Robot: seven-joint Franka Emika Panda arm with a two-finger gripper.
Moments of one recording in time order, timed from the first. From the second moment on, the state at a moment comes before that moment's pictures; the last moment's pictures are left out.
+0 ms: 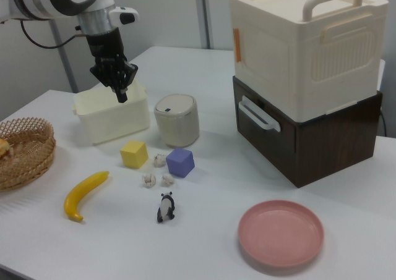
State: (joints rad) arm -0.03 0.09 0.10 -1.51 -0.09 1.58 -0.03
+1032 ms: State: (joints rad) arm 0.00 0.21 0.10 -1.51 -0.08 2.03 -0.02
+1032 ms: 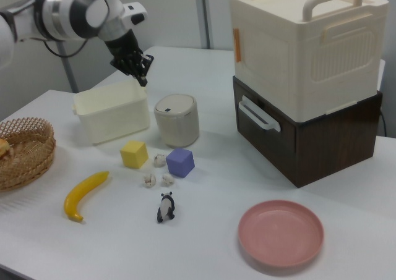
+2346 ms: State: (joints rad) arm 0.02 0.50 0.10 -1.51 -0.08 2.51 -0.02
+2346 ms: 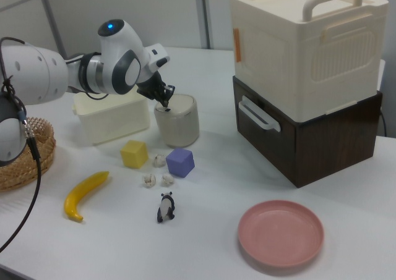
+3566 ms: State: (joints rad) arm 0.01 0.49 0.09 -1.51 -0.08 2.53 -0.02
